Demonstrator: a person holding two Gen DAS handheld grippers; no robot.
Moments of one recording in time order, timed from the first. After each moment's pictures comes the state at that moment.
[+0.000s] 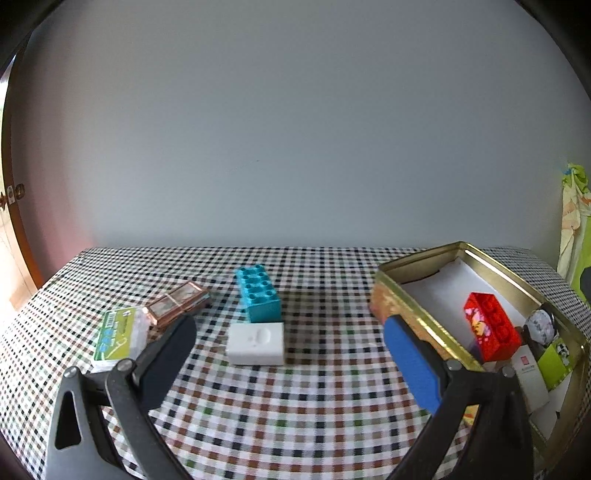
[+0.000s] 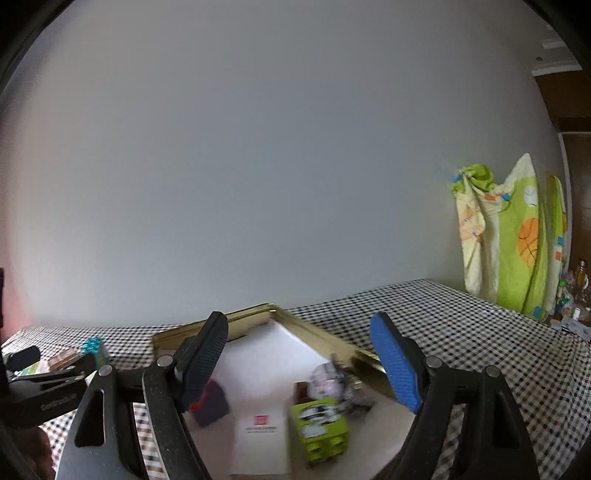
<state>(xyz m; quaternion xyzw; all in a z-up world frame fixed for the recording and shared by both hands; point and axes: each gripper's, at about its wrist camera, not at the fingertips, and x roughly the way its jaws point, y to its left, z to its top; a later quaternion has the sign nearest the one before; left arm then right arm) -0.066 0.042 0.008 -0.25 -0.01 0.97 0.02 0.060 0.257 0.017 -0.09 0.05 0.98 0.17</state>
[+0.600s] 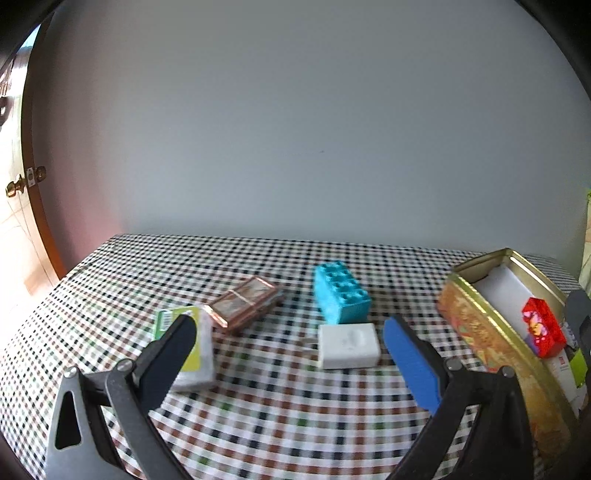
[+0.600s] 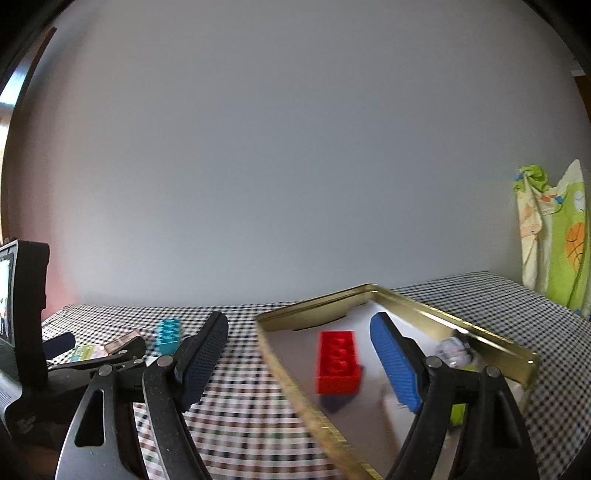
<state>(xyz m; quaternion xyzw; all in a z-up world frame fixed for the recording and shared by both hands) -0.085 -0.021 -0.001 -0.27 -0.02 0.96 -0.03 0.029 0.168 0.014 -0.12 0.03 0.99 0.08</state>
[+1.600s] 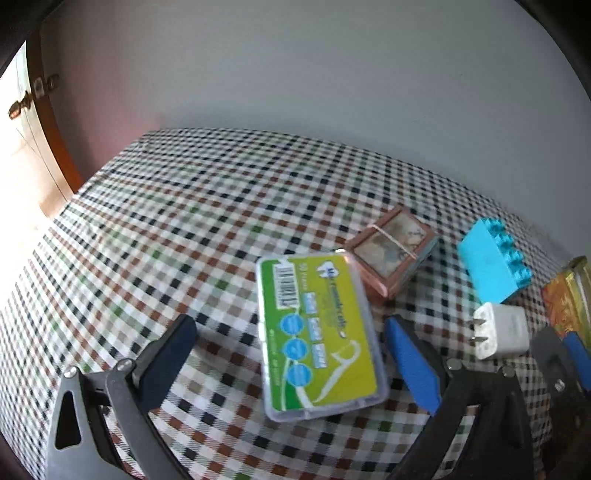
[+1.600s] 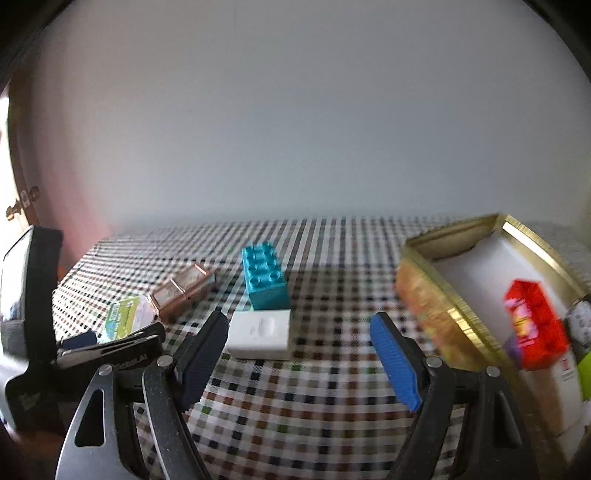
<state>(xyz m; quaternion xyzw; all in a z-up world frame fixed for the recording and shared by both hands) -0.162 -0.120 -0.065 -0.45 -0.07 0.89 -0.10 -0.093 0.081 -0.026 -0.33 0.05 0.94 -0.01</state>
